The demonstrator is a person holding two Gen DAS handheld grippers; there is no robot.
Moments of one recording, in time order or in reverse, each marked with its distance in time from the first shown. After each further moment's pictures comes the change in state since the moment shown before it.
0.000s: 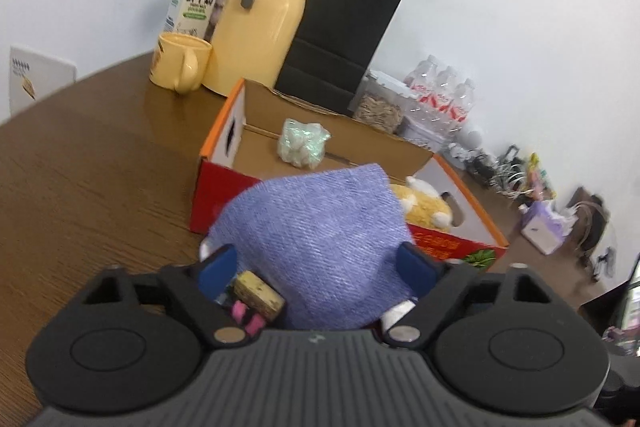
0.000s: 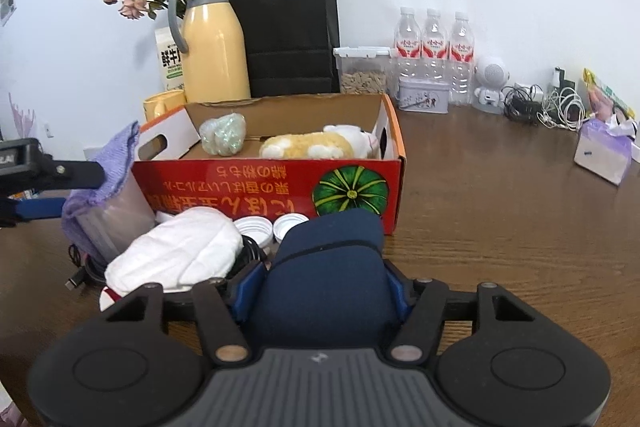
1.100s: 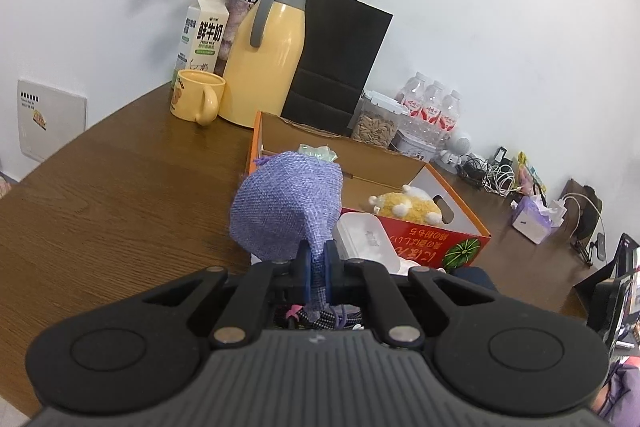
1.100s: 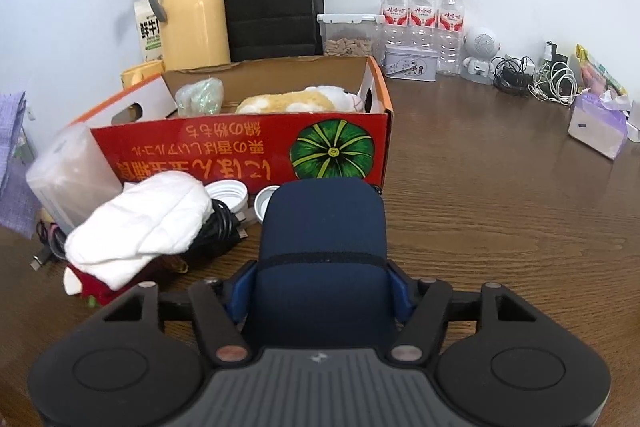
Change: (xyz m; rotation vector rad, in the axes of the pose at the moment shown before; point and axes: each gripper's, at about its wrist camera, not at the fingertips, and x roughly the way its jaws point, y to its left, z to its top) left arm -0.076 0.014 0.006 0.084 -0.047 0.018; right arm 0.023 -0.004 -0.013 0.015 0.083 -0.049
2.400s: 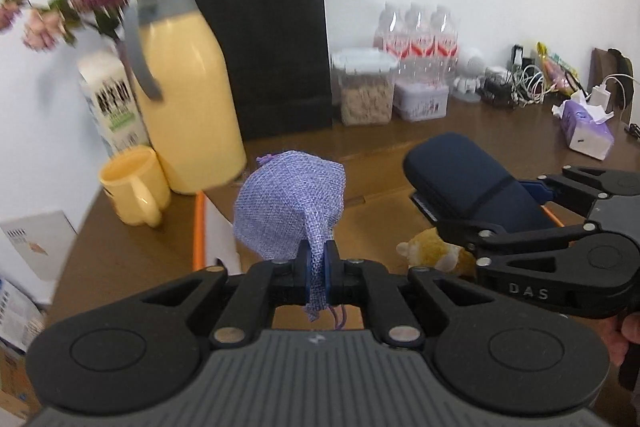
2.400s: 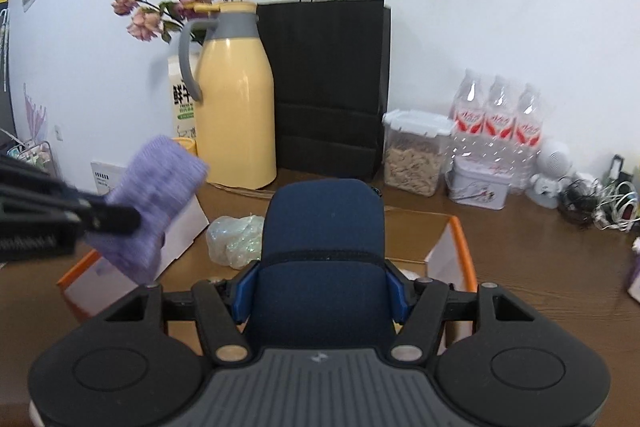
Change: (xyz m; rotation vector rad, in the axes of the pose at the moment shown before) left arm 0.172 -0.066 0.102 0.423 0.187 0.089; right arm 0.066 0.044 0.154 -0.125 -0.129 0.083
